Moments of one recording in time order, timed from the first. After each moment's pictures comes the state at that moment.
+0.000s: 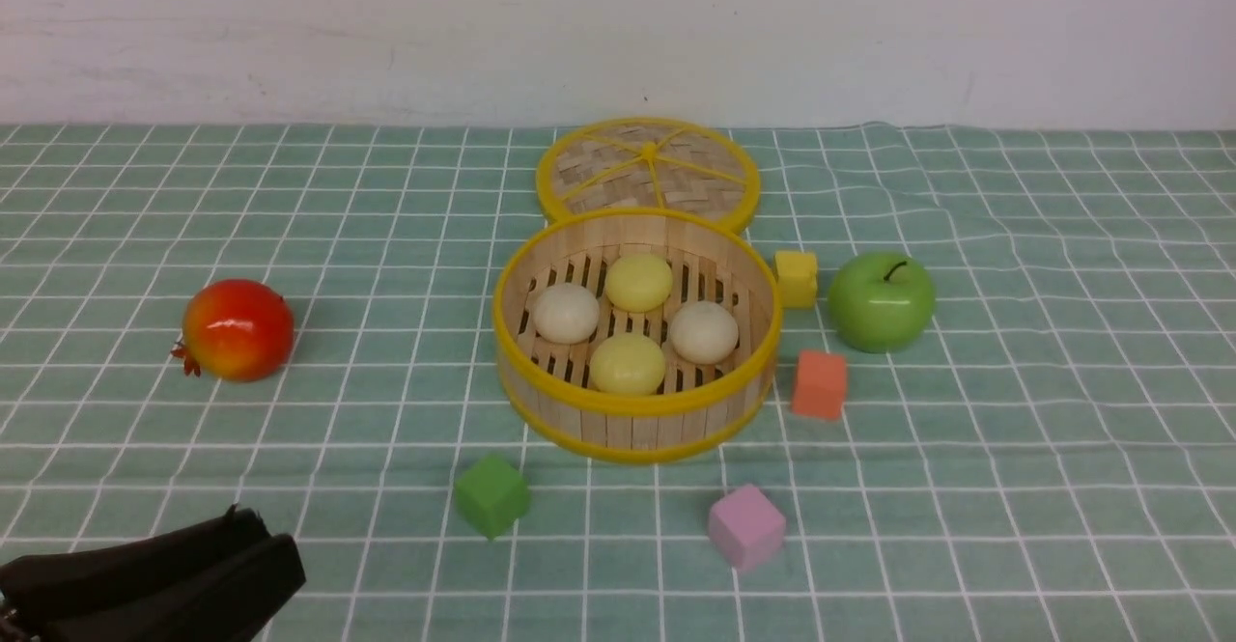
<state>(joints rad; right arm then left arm) 0.07 -0.01 0.01 0.01 0.39 0.10 -0.70 0.40 -0.27 0.11 0.02 -0.38</state>
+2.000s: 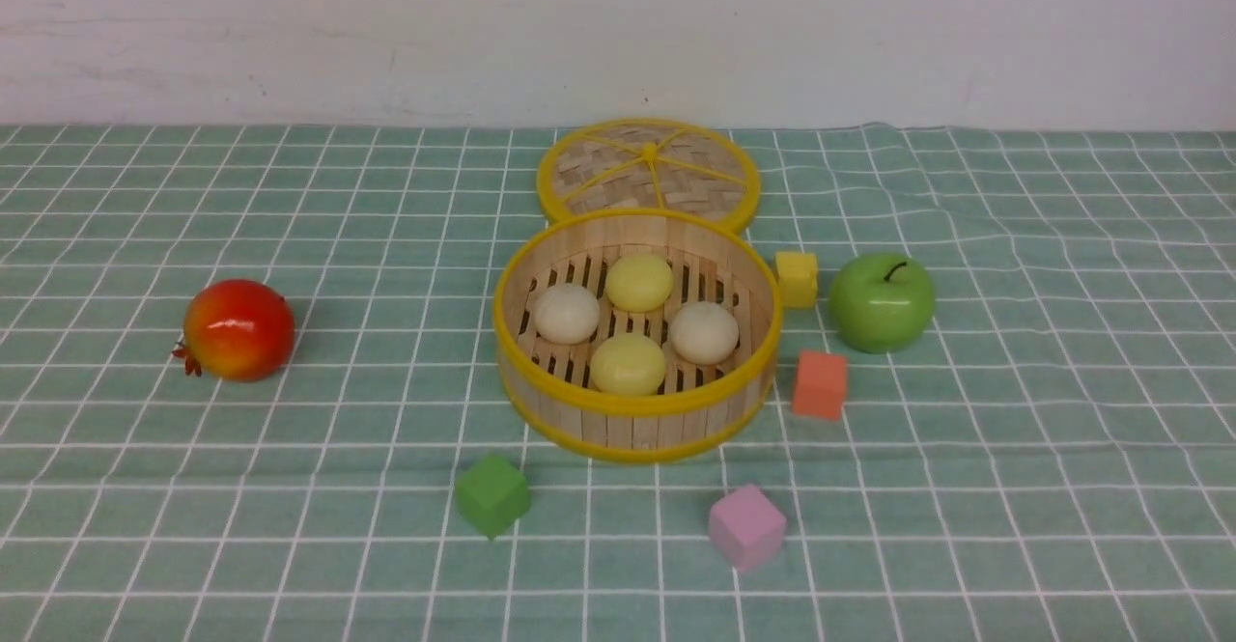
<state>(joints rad) 0.06 -0.01 0.01 0.02 0.39 0.10 -0.13 -0.01 0.03 -0.09 0.38 -0.29</state>
